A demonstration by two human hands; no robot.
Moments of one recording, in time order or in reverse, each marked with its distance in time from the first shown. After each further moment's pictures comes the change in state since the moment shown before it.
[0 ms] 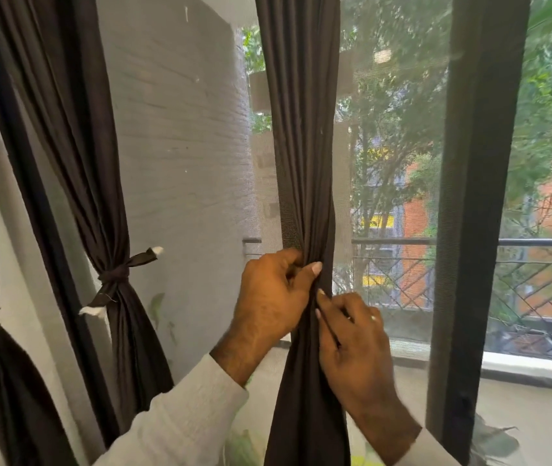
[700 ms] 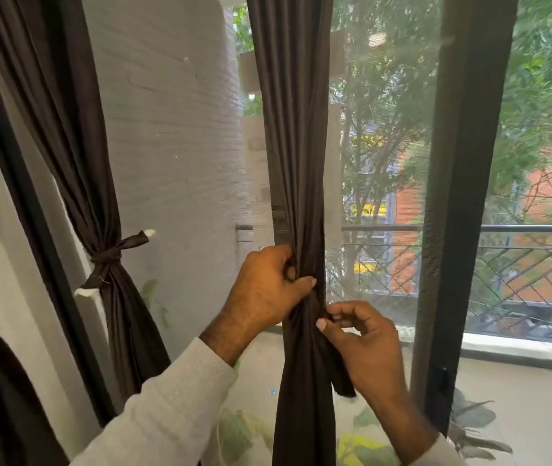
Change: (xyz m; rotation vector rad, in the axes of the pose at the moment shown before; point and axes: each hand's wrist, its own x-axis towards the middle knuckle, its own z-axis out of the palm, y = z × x) left_hand -0.007 -0.011 -0.001 0.072 -0.233 -0.125; right_hand -0.021 0.011 -0.024 0.601 -0.042 0.612
